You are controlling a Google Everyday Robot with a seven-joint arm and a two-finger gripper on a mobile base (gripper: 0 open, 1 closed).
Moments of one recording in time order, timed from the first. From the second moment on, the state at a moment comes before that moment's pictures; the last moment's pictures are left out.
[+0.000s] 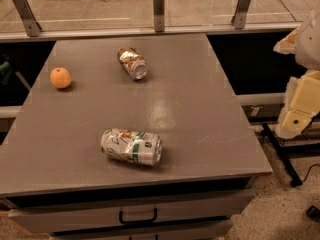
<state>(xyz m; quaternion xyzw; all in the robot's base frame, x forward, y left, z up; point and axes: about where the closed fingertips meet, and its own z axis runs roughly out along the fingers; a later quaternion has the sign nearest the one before) 0.438 -0.217 0.976 -0.60 0.78 -0.03 0.16</state>
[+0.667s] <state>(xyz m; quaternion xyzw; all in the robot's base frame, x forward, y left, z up) 0.466 -0.193 0.976 -0.63 0.76 -0.03 0.18</state>
